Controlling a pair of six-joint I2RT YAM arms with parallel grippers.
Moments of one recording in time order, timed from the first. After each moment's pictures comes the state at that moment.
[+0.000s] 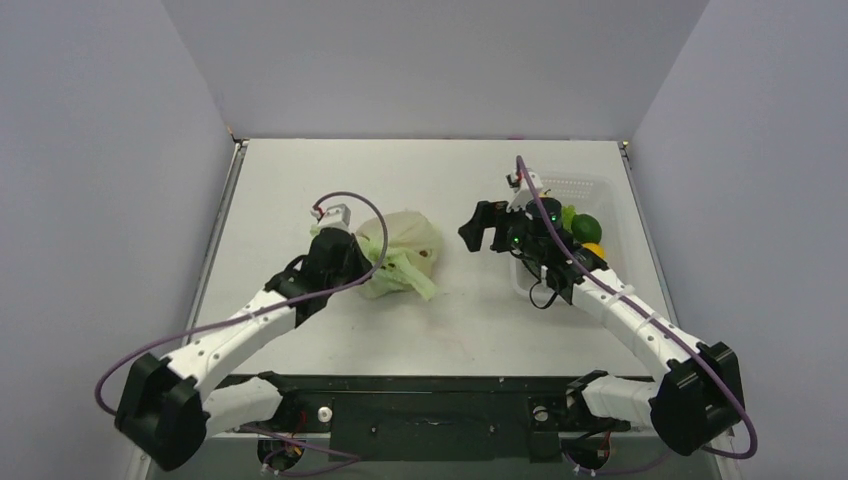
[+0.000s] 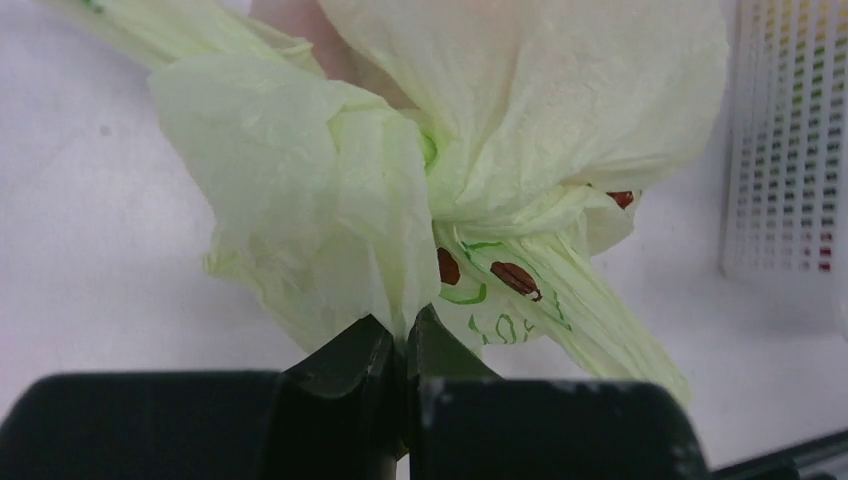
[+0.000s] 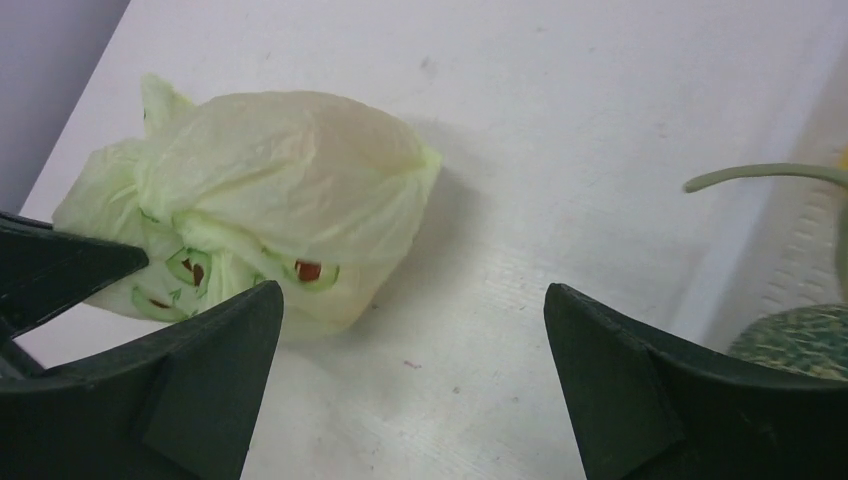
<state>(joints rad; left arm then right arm) -0.56 1.19 0.76 -0.21 -0.21 -0.66 0.46 1.17 0.85 -0.07 -0.11 0.35</state>
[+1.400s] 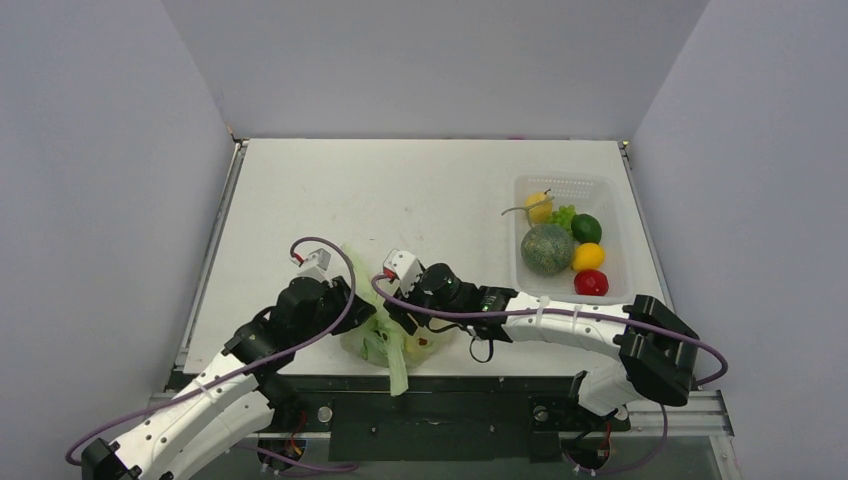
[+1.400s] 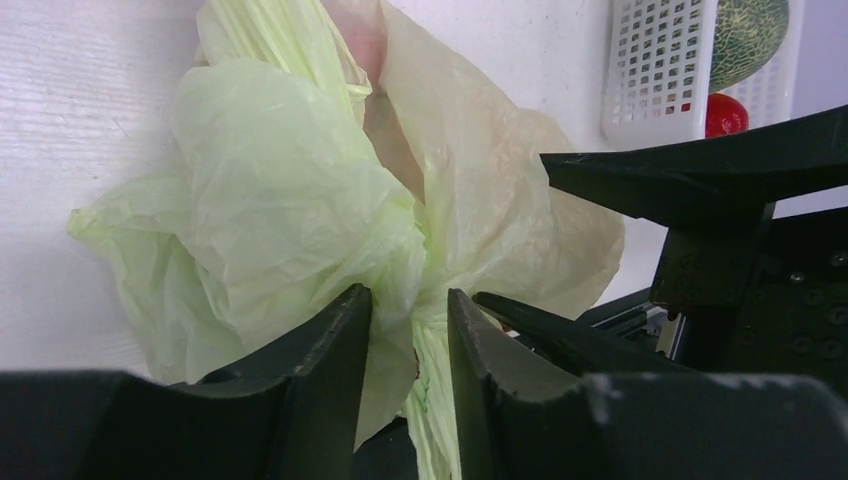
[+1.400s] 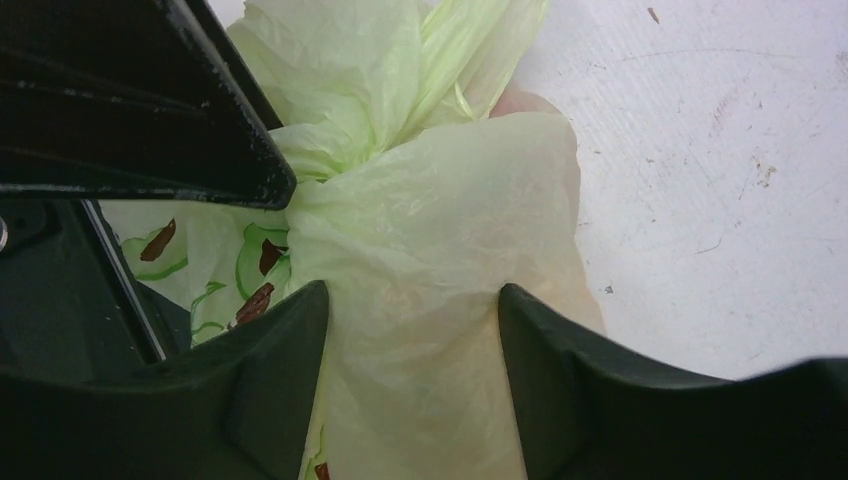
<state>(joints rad) -0.68 0.63 0.49 -0.44 -0.04 -0.92 1.09 1.44 0.87 0.02 0.01 0.00</state>
